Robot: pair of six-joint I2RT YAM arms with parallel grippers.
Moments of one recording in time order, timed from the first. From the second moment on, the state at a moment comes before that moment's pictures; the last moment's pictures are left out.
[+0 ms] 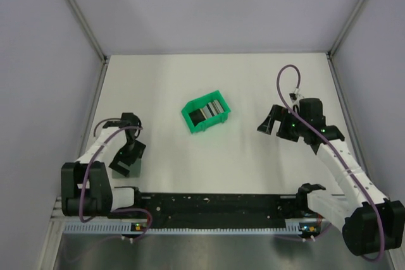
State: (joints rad) left arm -0.01 1.26 0.72 -1.04 -0.36 -1.18; right arm 0.17 0.97 0.73 -0.53 -0.34 0.46
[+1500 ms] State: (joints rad) left arm -0.76 1.59 0.93 -0.67 -0.15 -0.95; right arm 0.21 1.14 0.78 -0.52 -0.33 0.54
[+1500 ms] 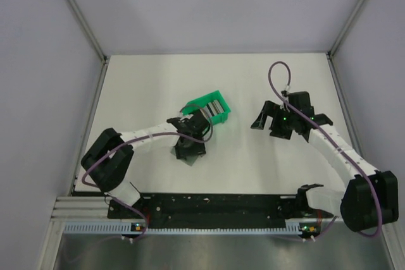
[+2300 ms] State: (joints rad) left arm -0.56 1.15 0.57 -0.58 -0.15 -0.97; right arm 0.71 1.48 0.84 -0.14 -0.25 0.81
